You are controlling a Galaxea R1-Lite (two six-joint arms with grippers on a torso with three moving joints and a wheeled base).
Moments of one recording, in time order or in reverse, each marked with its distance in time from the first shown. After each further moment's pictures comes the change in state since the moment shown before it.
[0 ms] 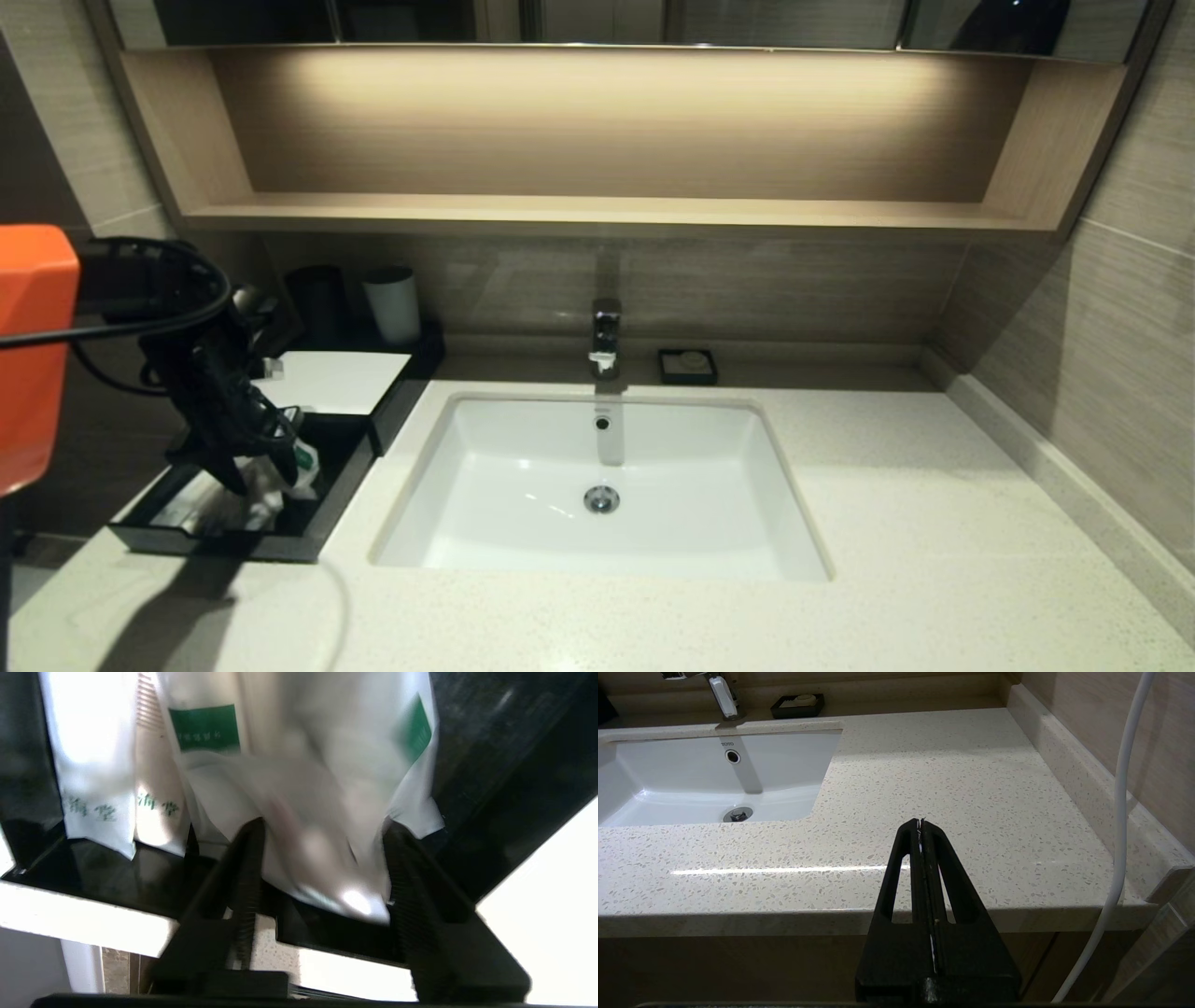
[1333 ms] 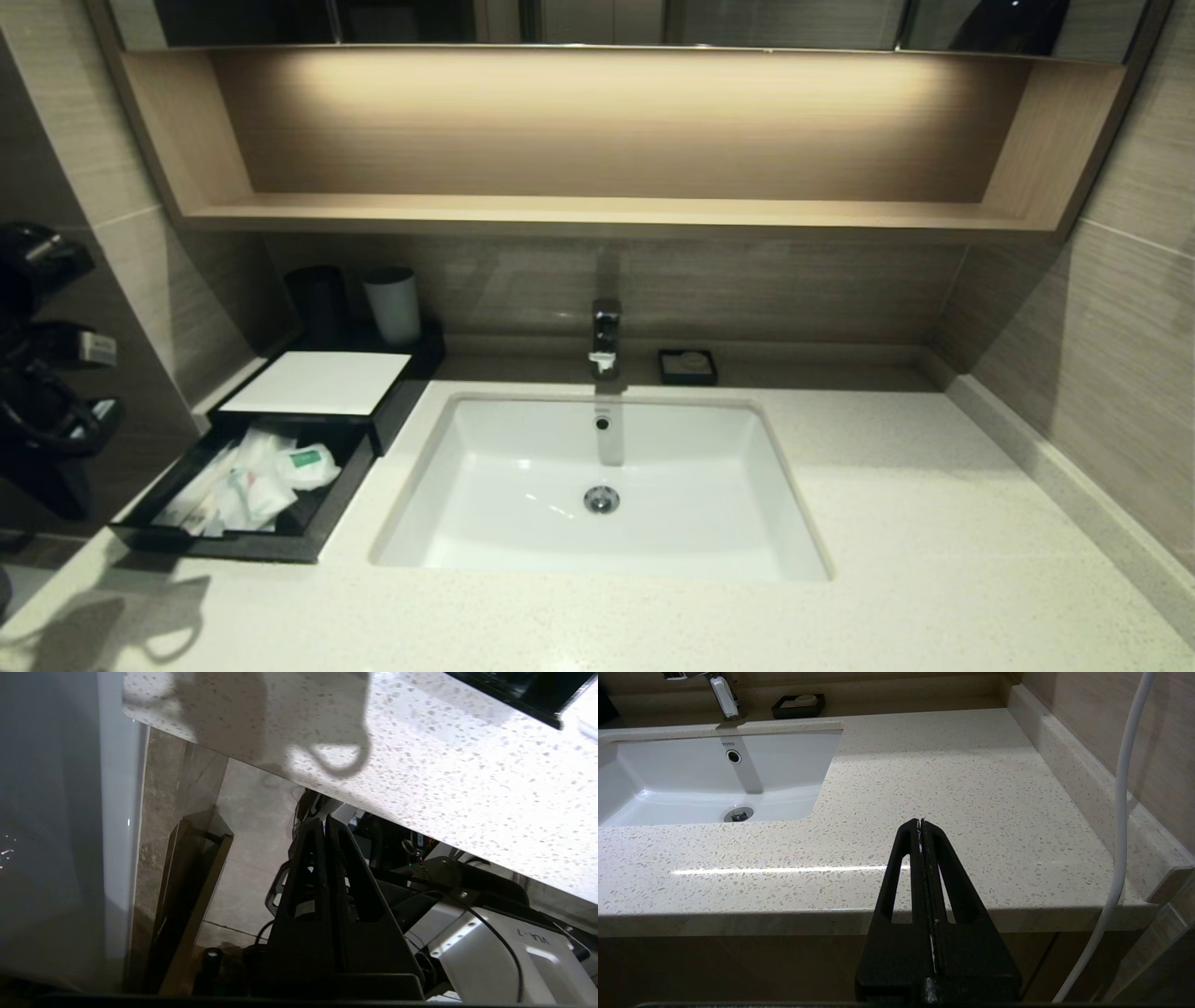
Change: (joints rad) left arm 0.191 -0.348 0.109 0.297 0.040 0.124; right arm 0.000 0.000 0.000 0.000 -0.001 0.000
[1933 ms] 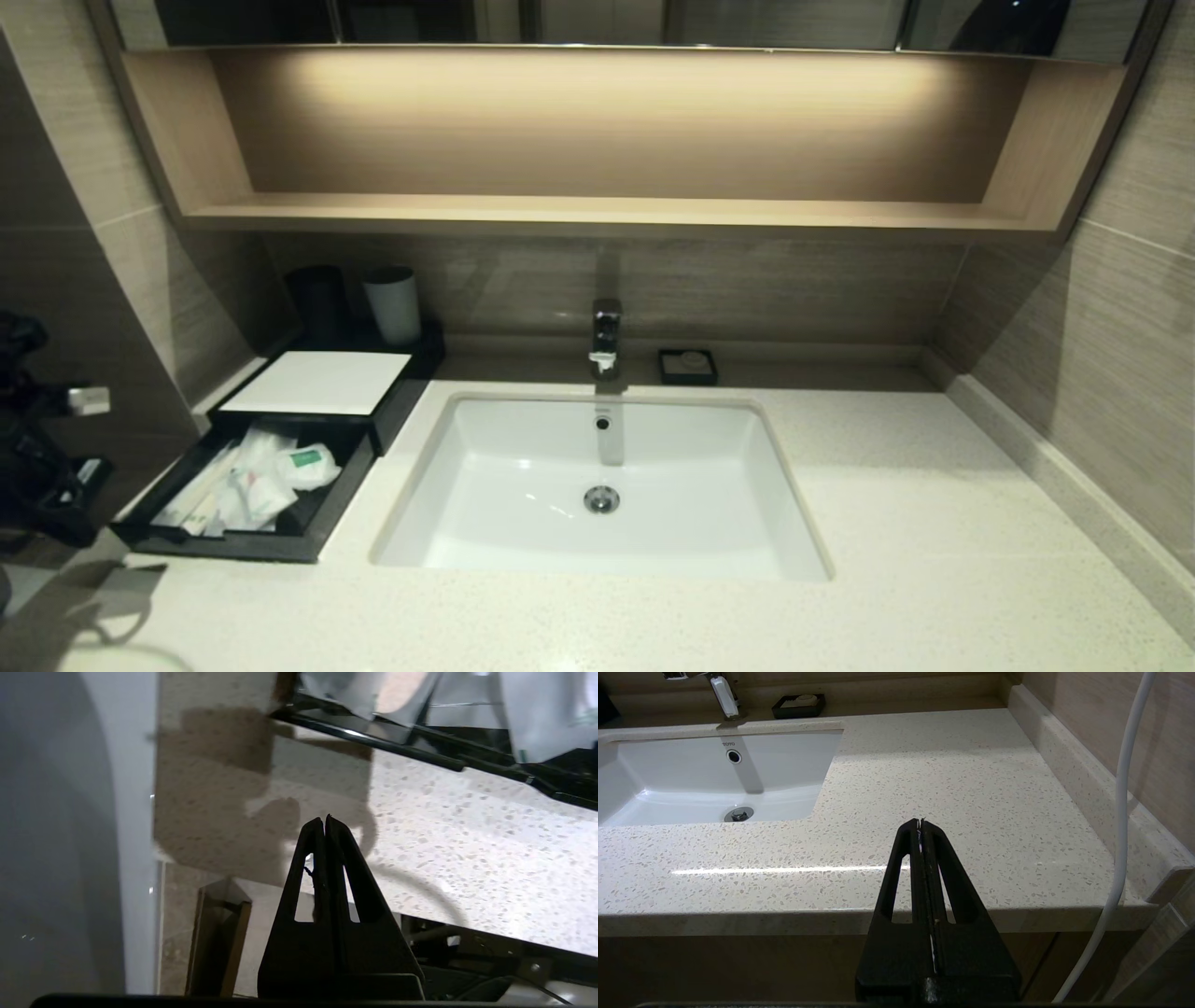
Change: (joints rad) left arm 0.170 0.041 0.346 -0.515 -0.086 0.290; right arm 0.000 0.000 0.000 0.000 0.000 0.000
